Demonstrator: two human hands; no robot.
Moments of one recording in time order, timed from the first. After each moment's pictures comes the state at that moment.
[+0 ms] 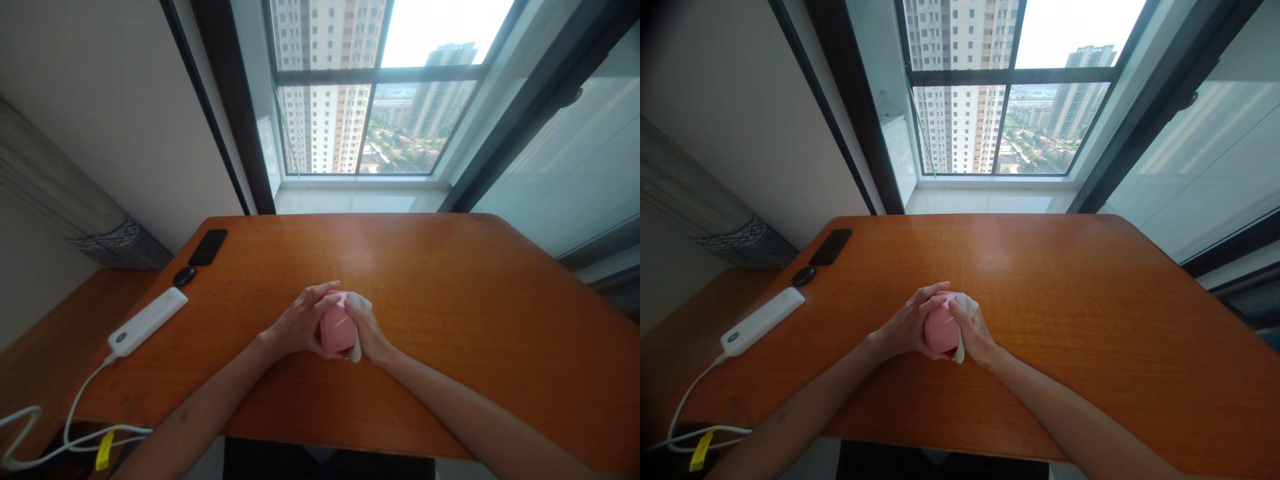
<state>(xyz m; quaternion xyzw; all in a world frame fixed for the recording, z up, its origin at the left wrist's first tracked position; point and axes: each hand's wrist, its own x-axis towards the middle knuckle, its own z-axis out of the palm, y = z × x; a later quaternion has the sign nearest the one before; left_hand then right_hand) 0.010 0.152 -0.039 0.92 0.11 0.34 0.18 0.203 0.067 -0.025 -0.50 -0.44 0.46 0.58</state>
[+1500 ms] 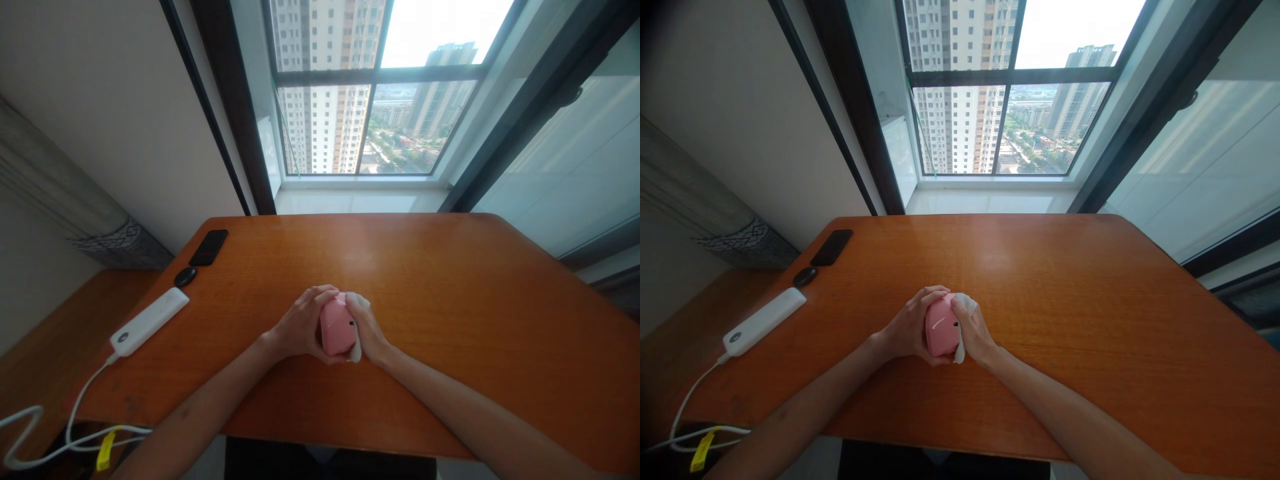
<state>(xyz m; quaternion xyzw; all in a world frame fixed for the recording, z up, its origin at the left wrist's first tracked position) 0.014 0.147 -0.038 0.89 0.14 0.36 0.23 0.202 0.069 -0.023 -0.53 -0.45 0.42 0.58</state>
